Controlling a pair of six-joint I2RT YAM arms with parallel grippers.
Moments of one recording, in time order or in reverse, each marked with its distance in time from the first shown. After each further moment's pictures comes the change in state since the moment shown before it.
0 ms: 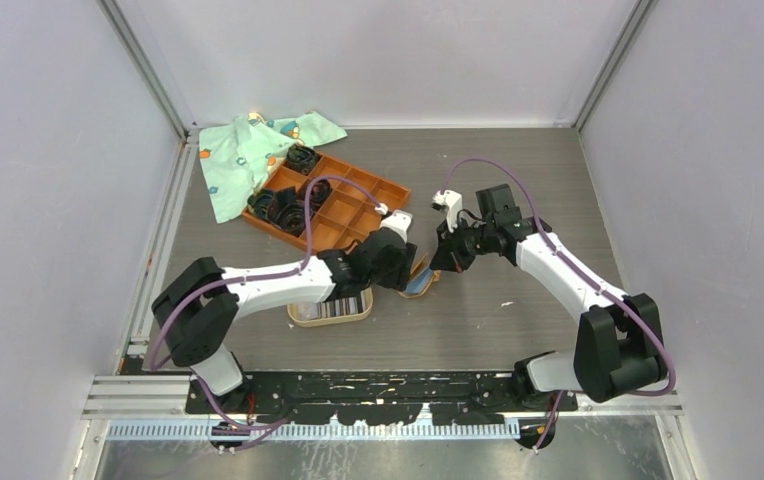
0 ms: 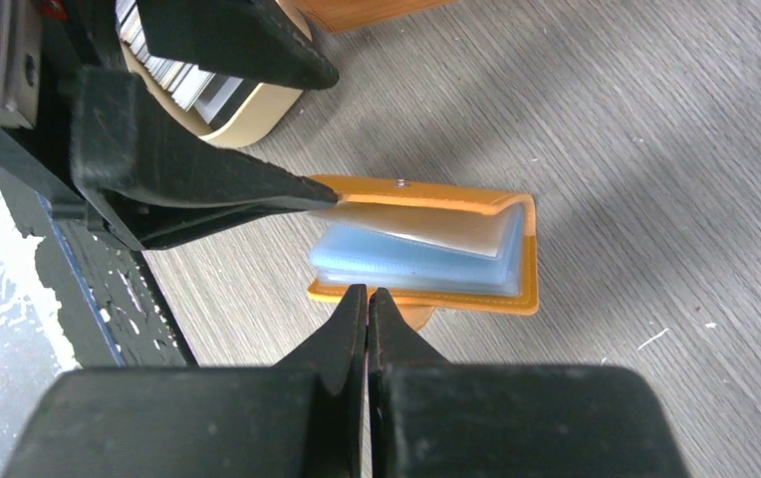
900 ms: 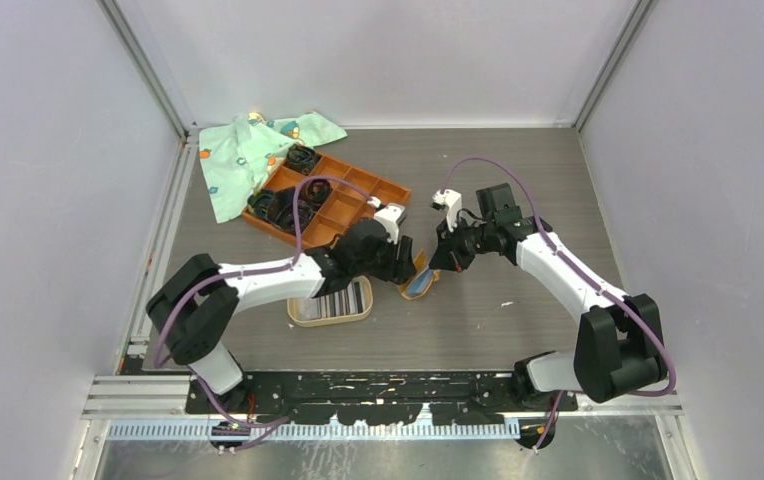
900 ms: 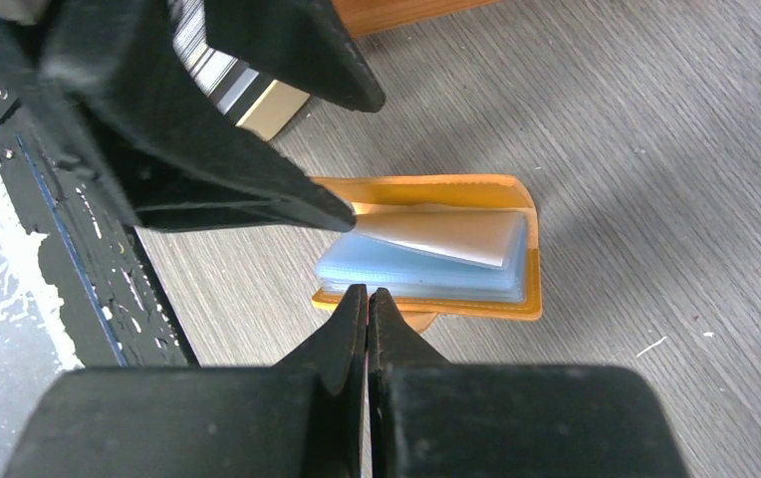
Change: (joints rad) left arm 0.095 -0.047 -0.111 0.238 0.261 0.017; right arm 0.000 -0.003 0.006 -0.003 -0.016 -0.011
